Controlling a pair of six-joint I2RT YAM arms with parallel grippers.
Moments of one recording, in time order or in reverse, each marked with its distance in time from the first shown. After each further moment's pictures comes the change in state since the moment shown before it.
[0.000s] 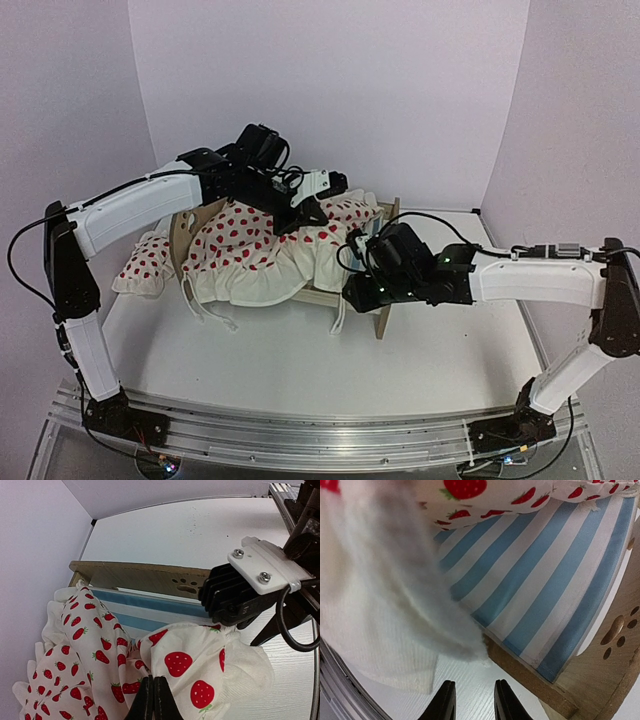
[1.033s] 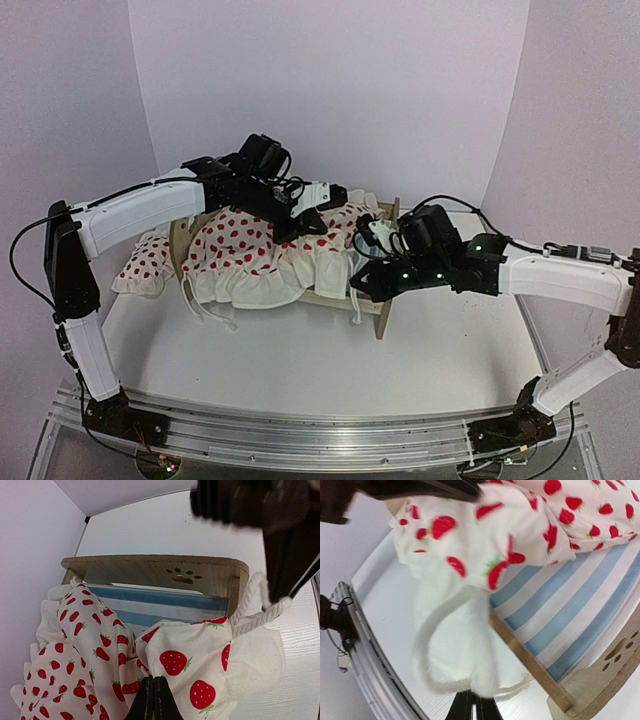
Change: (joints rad) left arm 0.001 -0.002 -0.064 0.038 -0.002 0.056; right arm -0.081 -0.129 -0.033 0.011 -0.250 -0.118
